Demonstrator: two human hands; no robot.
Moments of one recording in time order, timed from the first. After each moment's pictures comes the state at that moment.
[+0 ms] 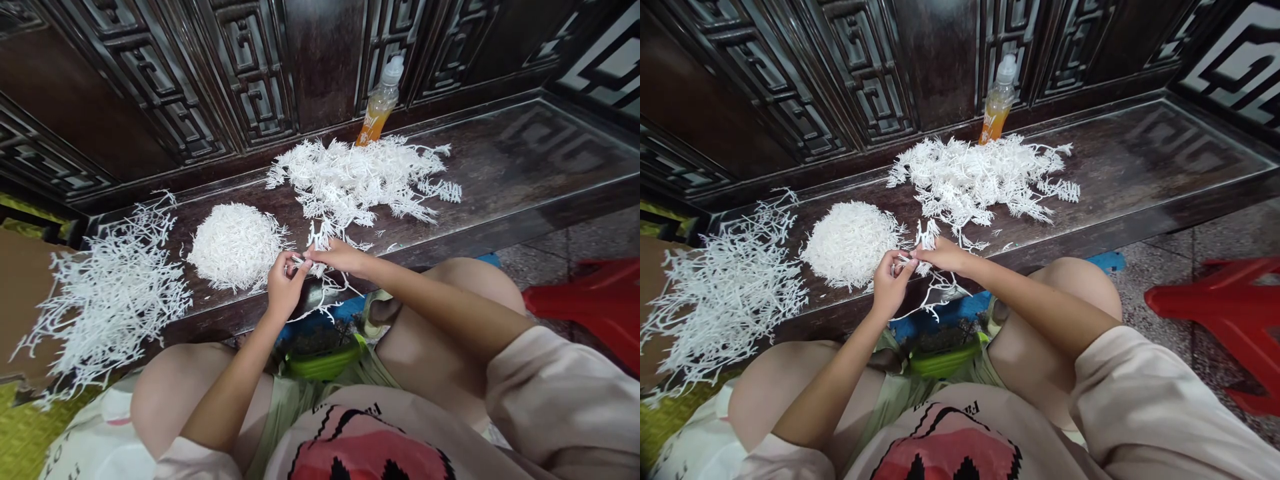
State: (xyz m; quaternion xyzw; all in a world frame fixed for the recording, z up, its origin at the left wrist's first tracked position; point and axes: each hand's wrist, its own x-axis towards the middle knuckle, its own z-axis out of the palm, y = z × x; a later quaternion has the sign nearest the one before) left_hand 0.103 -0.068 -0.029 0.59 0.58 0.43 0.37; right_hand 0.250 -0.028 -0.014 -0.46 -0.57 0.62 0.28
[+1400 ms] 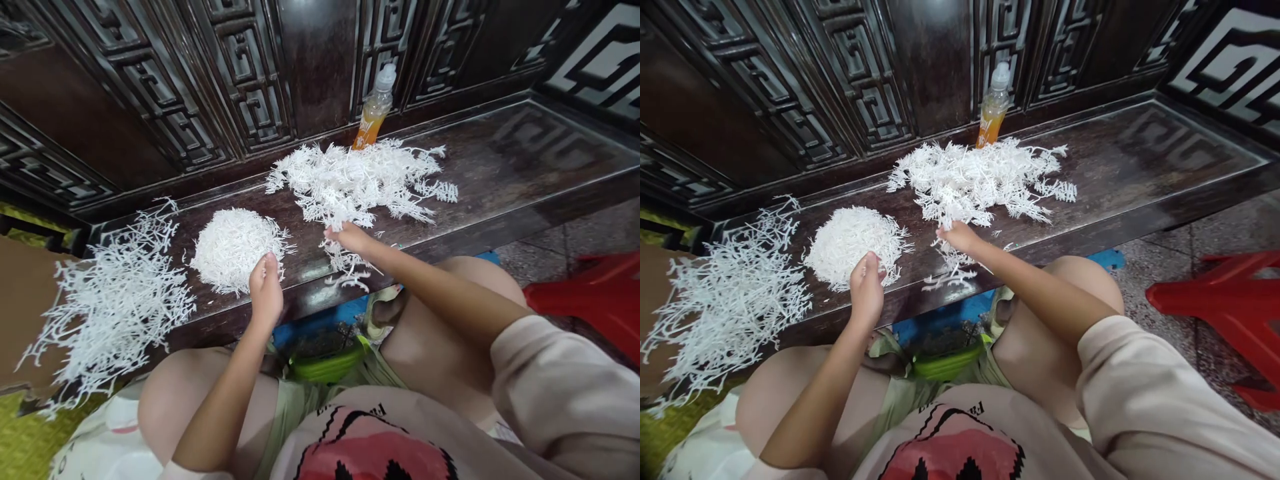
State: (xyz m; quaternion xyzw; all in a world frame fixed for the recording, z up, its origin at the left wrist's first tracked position) left_hand 0.081 -0.069 -0.006 0.50 0.62 0.49 0.35; right_hand 0.277 0.006 -0.025 -0.64 -0.56 0.46 0.25
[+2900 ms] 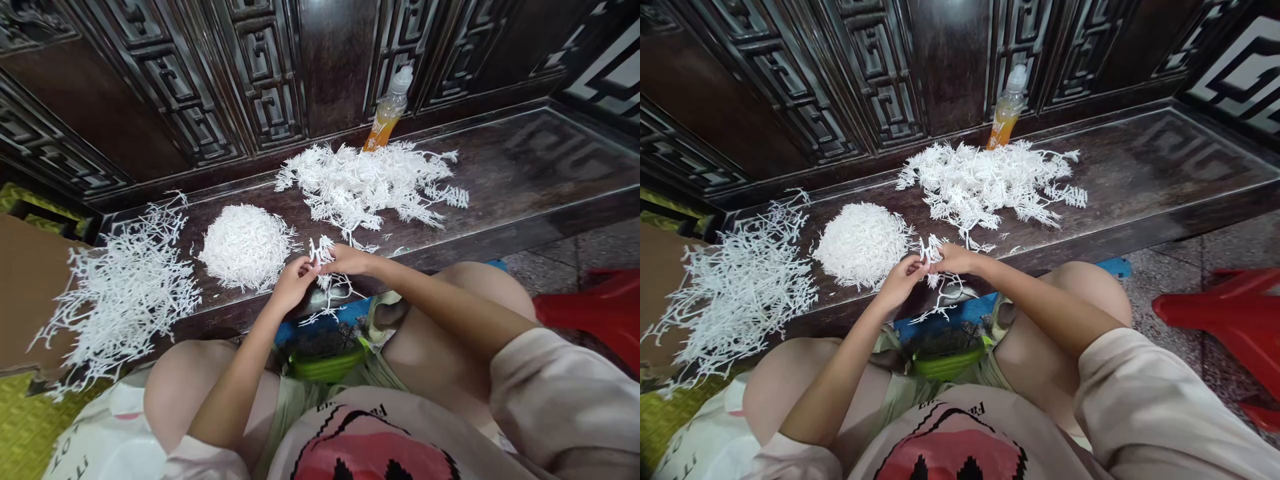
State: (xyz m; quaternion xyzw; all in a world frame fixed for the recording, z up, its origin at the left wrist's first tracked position) left_hand 0.087 -0.055 -0.031 0.64 0.53 0.26 0.48; right_hand 0.254 -0.020 -0.021 -0.42 -0.66 0.60 0.15
